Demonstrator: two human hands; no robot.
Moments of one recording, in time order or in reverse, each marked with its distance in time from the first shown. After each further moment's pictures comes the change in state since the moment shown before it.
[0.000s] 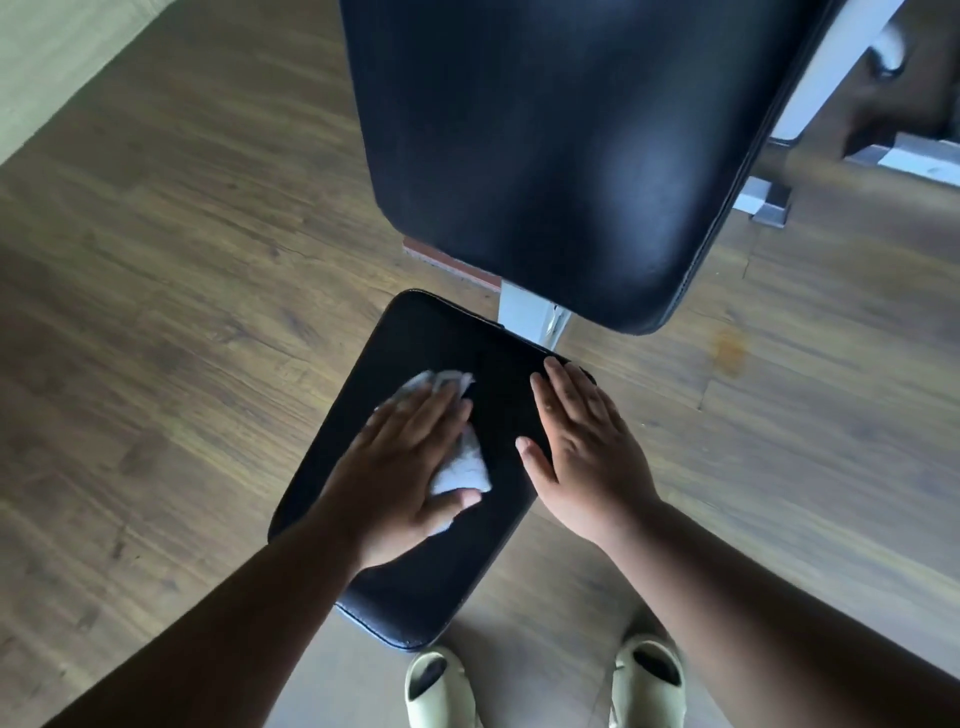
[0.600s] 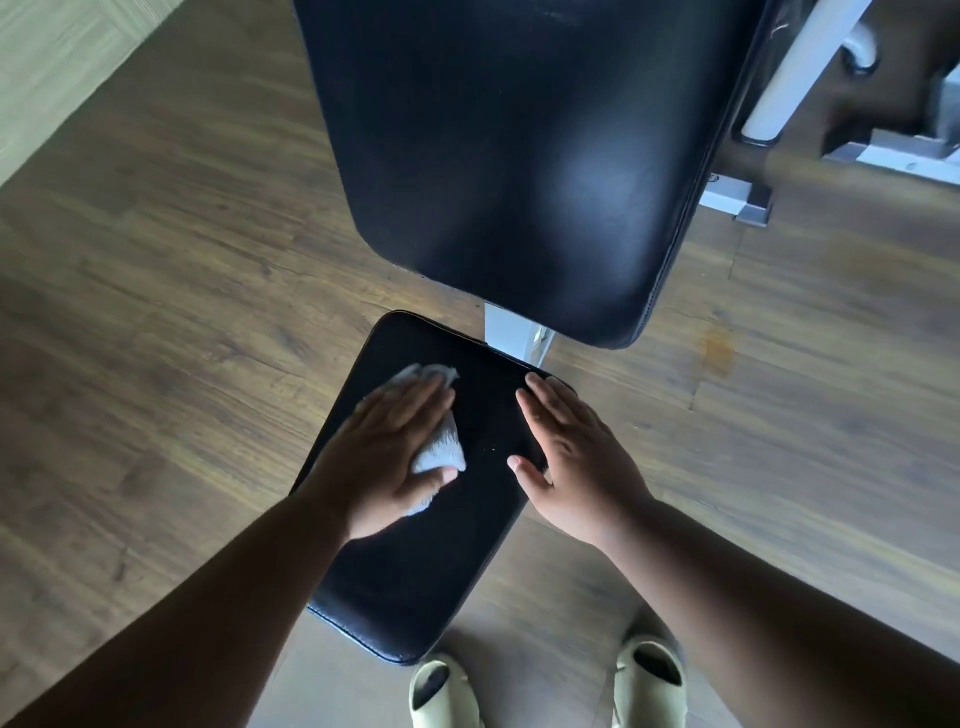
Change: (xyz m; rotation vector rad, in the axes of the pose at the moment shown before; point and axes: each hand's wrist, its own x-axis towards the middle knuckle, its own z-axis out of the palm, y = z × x) left_hand 0.033 -0.029 -0.009 0.012 -0.031 0.066; right_hand 0.005 0.014 -0.010 0.108 -0.063 -0.037
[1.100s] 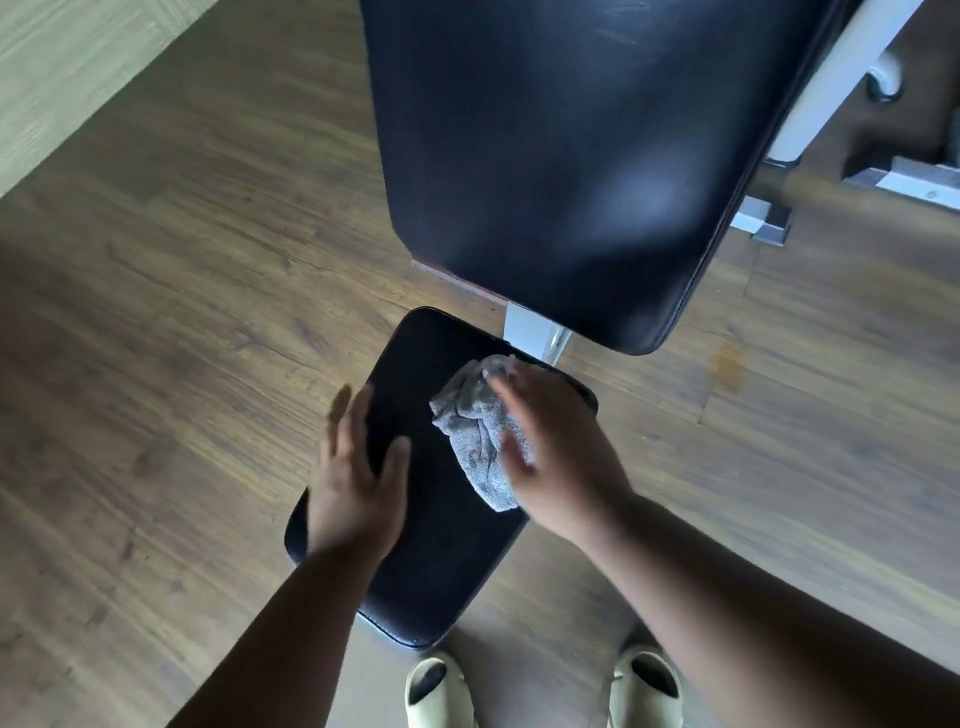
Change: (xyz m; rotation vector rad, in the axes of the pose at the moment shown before) left_hand -0.044 0.032 -0.004 -0.616 0.383 -0.728; right_hand 0.014 -0.050 -0.021 0.159 0.194 -0.073
